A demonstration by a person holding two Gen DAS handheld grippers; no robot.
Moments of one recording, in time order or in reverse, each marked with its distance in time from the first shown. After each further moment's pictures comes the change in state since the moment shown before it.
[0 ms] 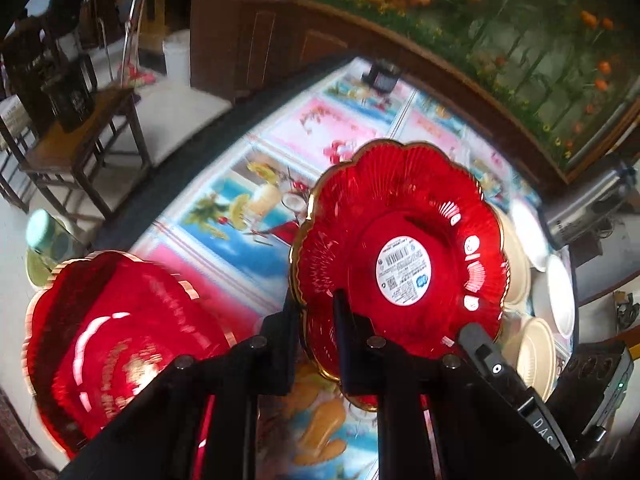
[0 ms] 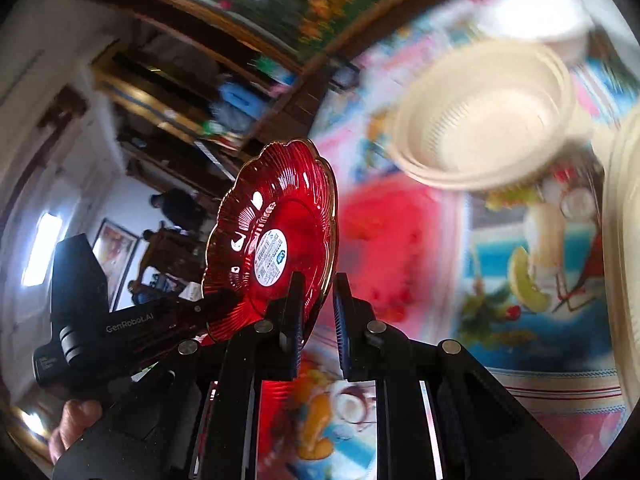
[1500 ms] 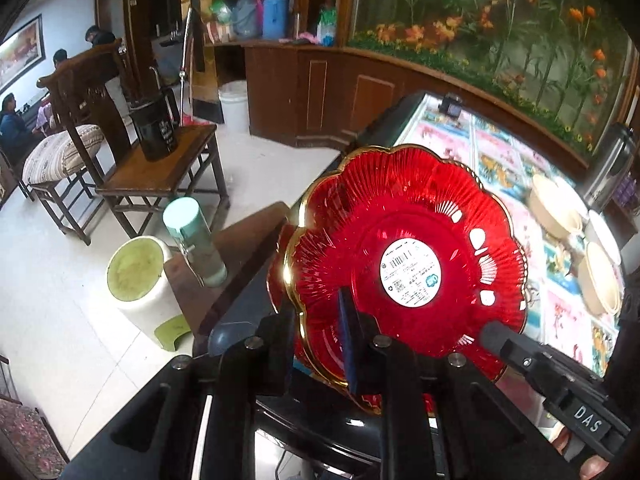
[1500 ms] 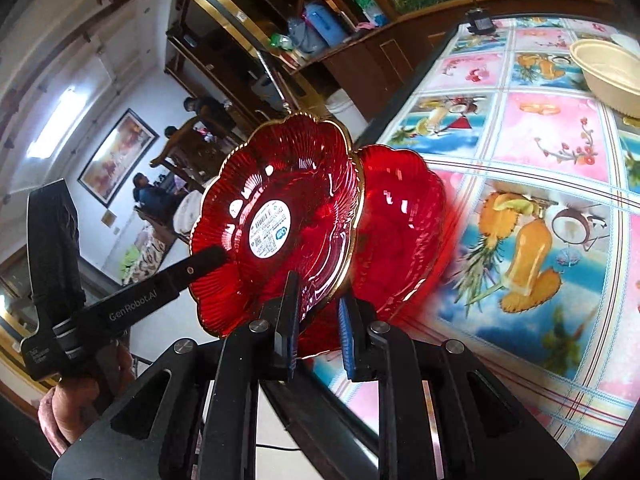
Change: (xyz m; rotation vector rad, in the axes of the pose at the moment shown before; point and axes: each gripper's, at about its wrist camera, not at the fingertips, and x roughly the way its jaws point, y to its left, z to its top) left arm -0.076 0.146 -0.091 0.089 -0.155 0.188; right arm 0.043 0.135 -0.157 -0.291 0.217 -0.004
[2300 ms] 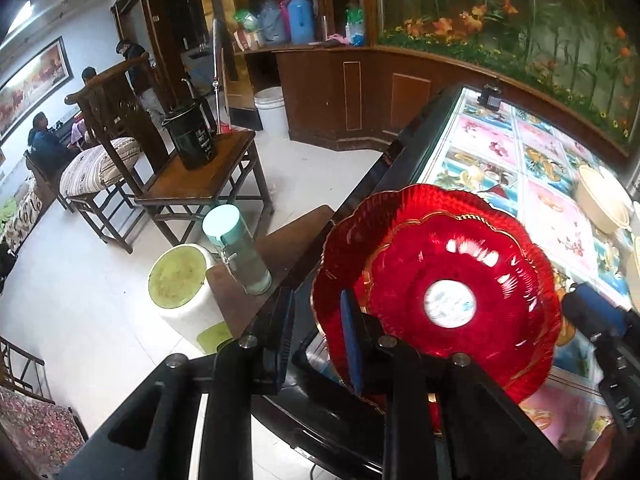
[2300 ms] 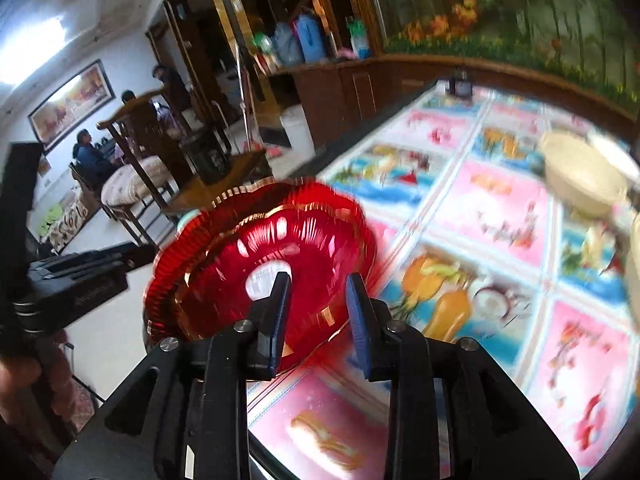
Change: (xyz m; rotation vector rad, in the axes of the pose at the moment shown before) left arm 0.003 0.005 0.001 0.018 -0.028 0.170; right arm -0.010 0.015 0.014 -0.257 -0.093 -0.299
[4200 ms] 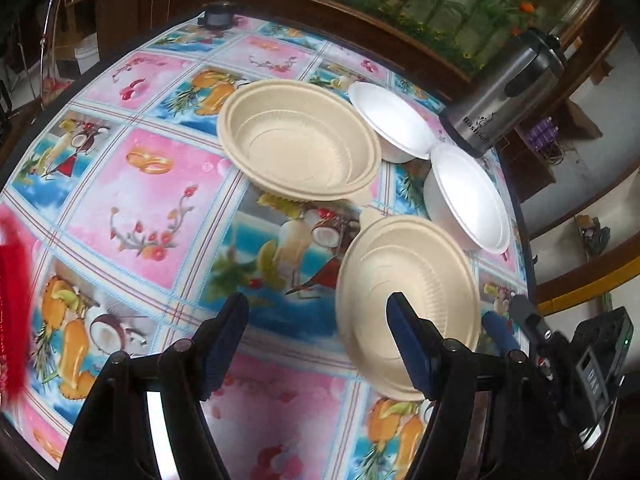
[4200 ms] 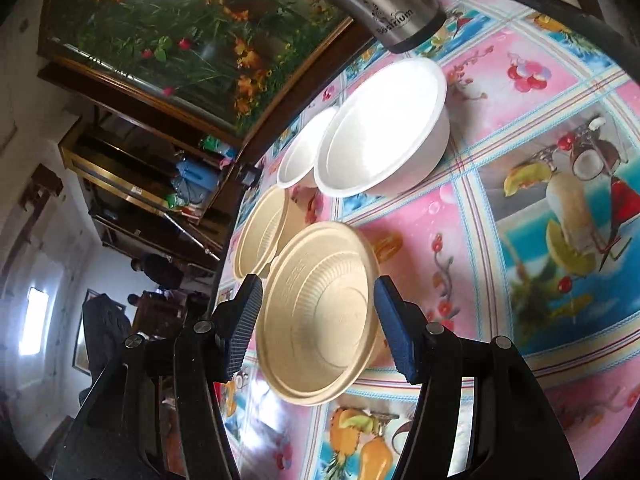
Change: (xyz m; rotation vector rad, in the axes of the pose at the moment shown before) left arm -0.001 -0.360 0.028 0.072 0.290 -0.561; right arm -0.158 -0.385 -0.045 0.808 -0.157 0.098
